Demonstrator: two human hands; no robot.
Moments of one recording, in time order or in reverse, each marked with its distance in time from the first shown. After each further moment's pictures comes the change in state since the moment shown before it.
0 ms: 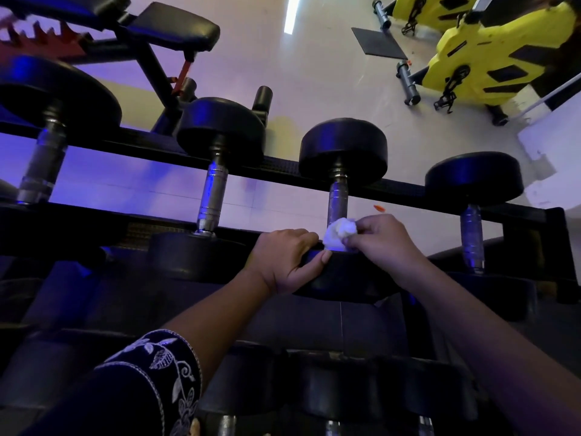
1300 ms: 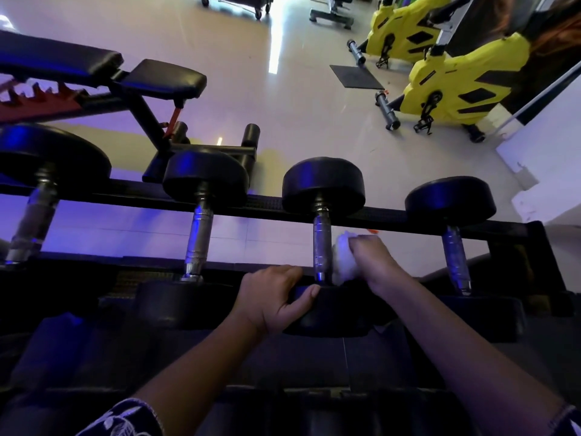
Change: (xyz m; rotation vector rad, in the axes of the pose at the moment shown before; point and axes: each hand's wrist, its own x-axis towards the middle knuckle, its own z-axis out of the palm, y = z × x) left_hand -0.001 0.008 -0.004 0.025 -0.002 -0.052; right_hand 0.050 0.008 0.005 0.349 0.071 0.222
